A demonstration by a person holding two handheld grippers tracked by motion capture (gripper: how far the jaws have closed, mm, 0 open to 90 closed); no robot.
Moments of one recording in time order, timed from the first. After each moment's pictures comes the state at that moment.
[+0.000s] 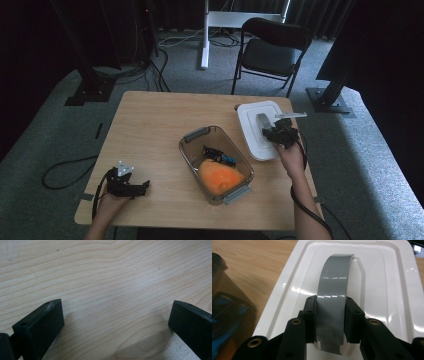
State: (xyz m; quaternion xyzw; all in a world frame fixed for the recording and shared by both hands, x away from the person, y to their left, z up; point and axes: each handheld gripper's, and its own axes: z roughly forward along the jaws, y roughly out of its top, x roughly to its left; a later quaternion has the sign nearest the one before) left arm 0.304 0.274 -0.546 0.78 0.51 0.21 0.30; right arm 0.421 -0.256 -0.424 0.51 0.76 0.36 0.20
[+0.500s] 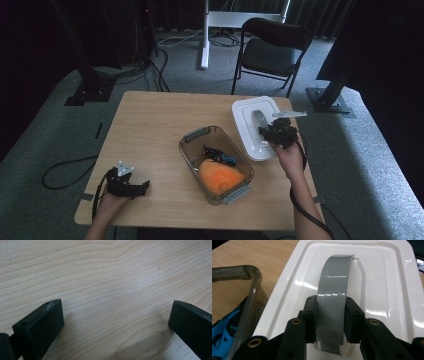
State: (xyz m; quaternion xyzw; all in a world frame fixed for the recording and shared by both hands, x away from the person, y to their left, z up) left arm 0.304 0.274 -0.546 0.78 0.51 0.21 0.30; right arm 0.400 -0.238 -0.397 0.48 0.76 0.38 0.21
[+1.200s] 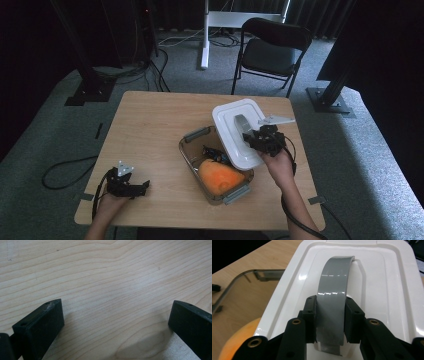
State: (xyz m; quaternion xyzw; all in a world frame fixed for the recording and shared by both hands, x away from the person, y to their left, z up) left arm 0.304 0.274 -0.546 0.78 0.51 0.21 0.30; right arm 0.366 -0.193 -0.382 0.43 0.78 0.41 0.18
